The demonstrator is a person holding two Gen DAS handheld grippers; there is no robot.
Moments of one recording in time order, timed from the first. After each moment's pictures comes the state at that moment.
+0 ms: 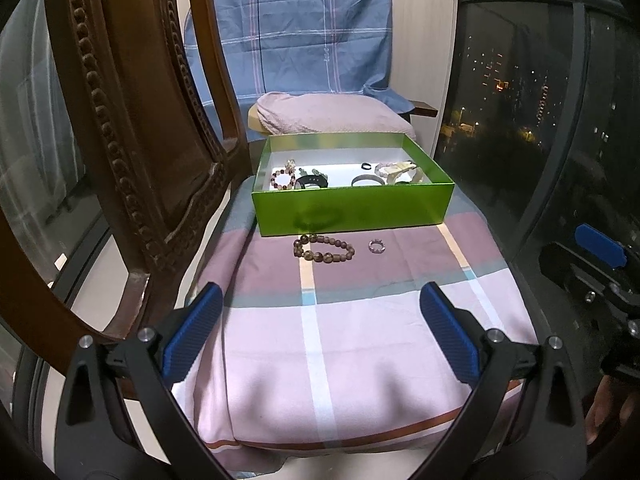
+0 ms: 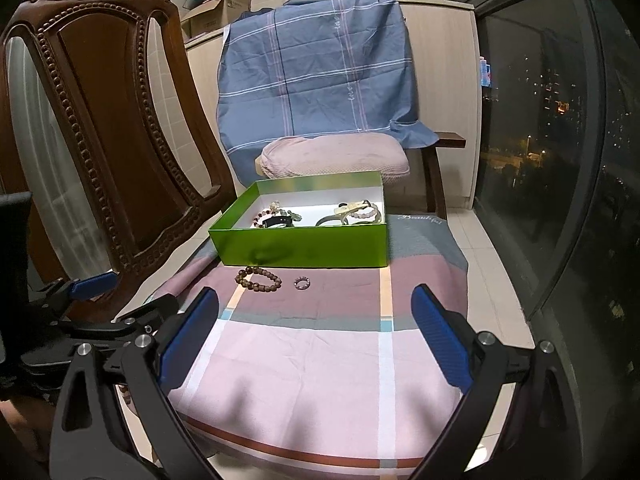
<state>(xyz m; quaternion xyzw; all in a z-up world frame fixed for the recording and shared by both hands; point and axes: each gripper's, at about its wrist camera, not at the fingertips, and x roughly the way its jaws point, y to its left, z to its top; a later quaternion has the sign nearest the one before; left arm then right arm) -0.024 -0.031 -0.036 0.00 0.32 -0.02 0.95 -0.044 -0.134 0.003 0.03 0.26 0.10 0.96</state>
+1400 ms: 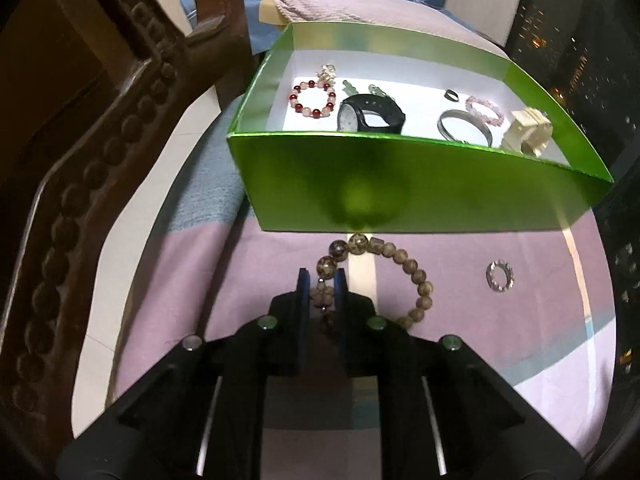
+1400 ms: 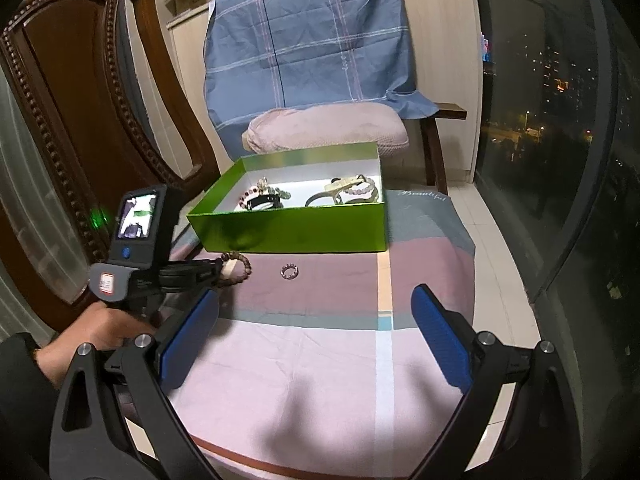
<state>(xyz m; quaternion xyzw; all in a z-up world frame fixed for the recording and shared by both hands) 0.154 0.001 -0.134 -0.01 0.47 0.02 0.88 0.000 -0.136 -0.011 0.04 0.31 0.09 0.95</state>
